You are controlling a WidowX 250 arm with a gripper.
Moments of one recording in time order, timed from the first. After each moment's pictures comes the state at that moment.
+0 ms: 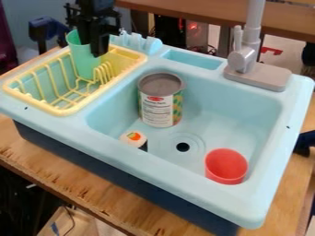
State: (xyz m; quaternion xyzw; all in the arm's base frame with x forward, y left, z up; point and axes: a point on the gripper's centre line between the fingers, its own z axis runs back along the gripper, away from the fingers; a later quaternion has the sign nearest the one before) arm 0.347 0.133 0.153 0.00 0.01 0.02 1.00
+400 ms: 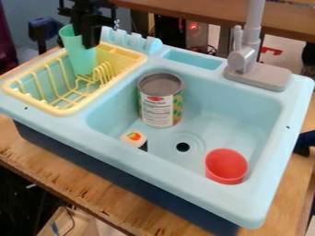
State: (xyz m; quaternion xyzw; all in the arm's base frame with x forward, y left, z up) arm 0.341 0.140 0.167 0.03 0.03 0.05 1.00
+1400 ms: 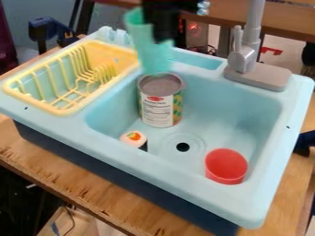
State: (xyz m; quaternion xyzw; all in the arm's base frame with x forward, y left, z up) arm 0.292 -0.028 0.228 0.00 -0.04 -0.13 0.99
